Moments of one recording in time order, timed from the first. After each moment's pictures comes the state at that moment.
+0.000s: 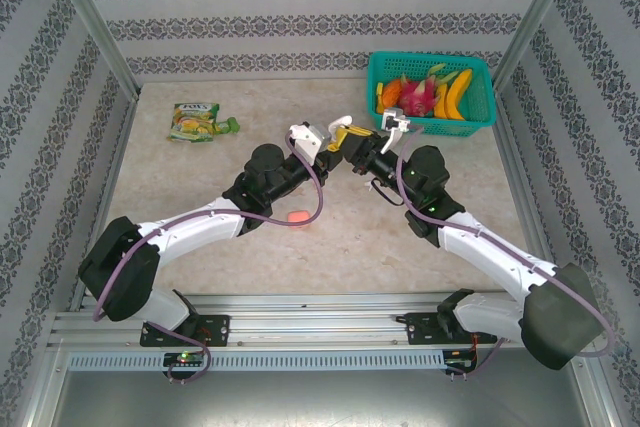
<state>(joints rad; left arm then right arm) -0.72 1.49 0.91 0.60 0.11 0.02 0.54 1.17 0.72 0.58 -0.27 0.66</state>
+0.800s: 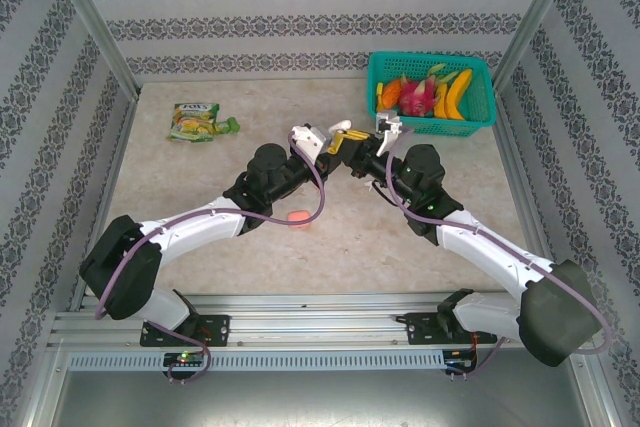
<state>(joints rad) -0.71 1.50 0.91 0.55 0.11 0.02 0.54 1.19 0.72 0.51 -0.30 0.54</state>
